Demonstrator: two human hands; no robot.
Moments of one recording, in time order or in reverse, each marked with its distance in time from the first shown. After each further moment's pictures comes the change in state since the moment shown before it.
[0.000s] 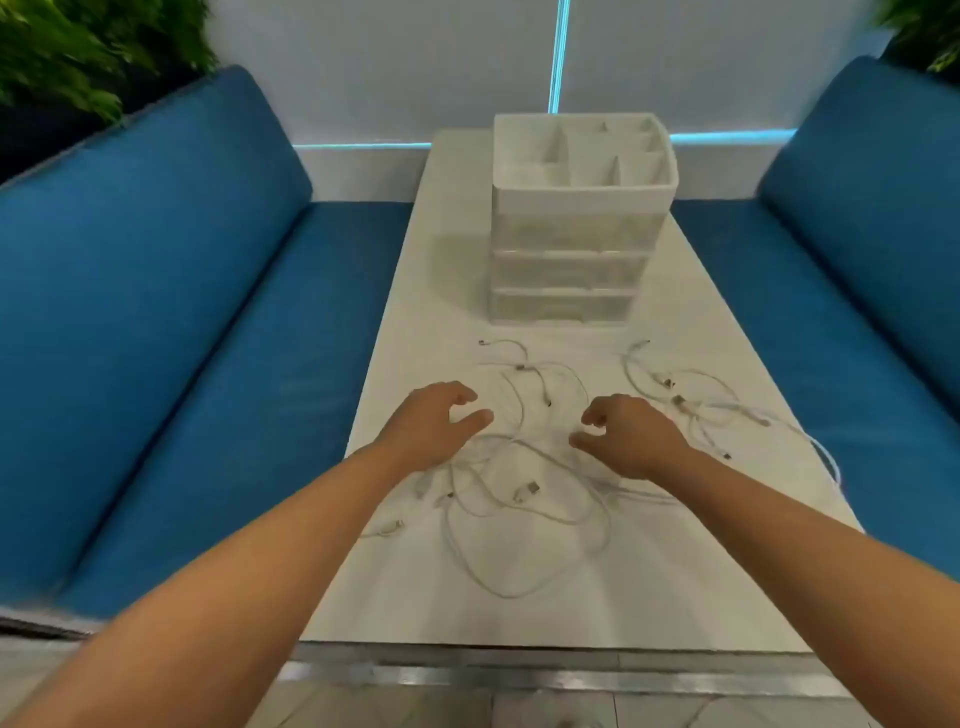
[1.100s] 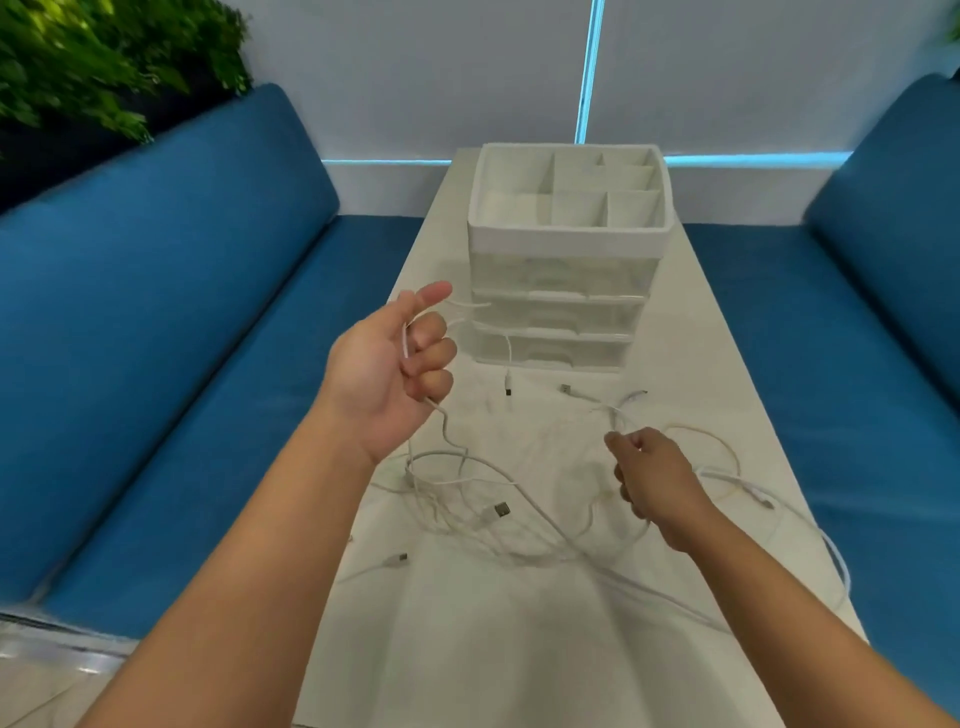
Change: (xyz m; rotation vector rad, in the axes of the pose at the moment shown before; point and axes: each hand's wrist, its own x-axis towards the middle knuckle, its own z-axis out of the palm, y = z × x) left_hand 0.013 0.130 -0.054 -1.482 0.155 -0.102; right_hand 0.022 0.037 -0.045 0.822 0.081 0.214
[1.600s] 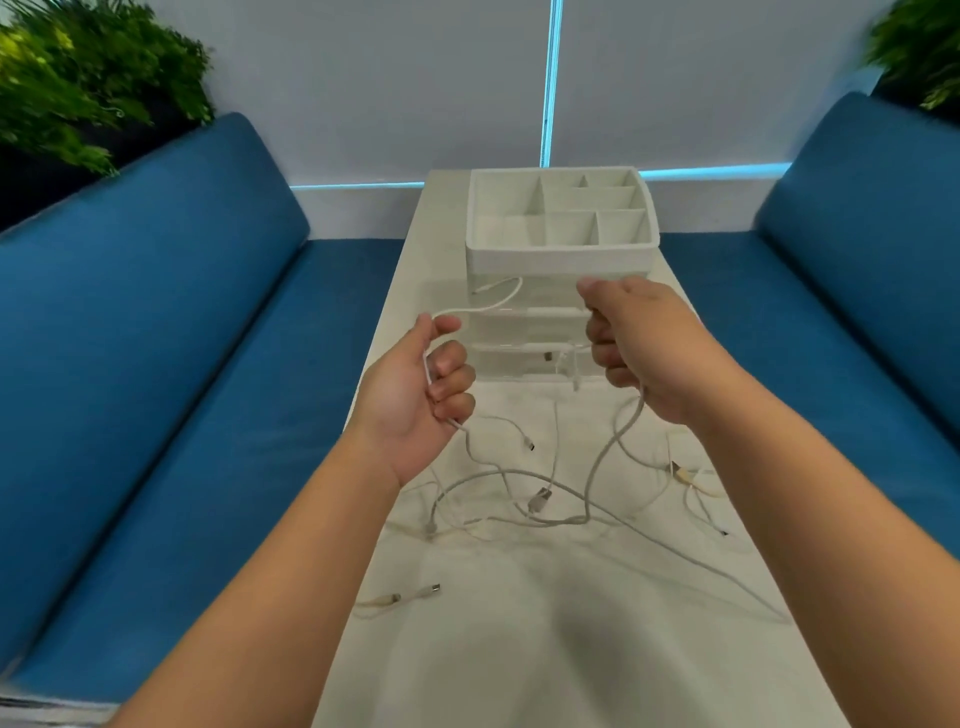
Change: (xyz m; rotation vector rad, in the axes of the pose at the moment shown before) left_hand 0.007 0.005 -0.011 -0.036 -0.100 -0.076; right_hand -0.042 -0.154 -0.002 0.240 -0.057 -0.258
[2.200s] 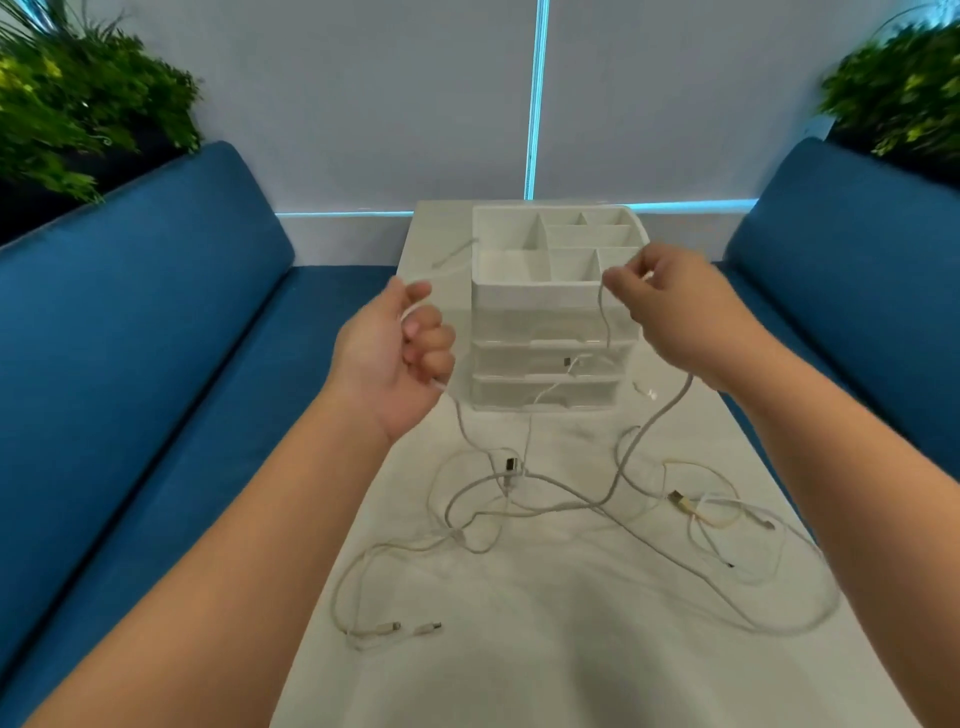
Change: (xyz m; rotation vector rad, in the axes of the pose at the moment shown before) left_hand 0.018 0.065 0.011 -0.092 0.015 0.045; right_hand 0.023 -0.034 -0.010 -0.642 0.220 -0.274
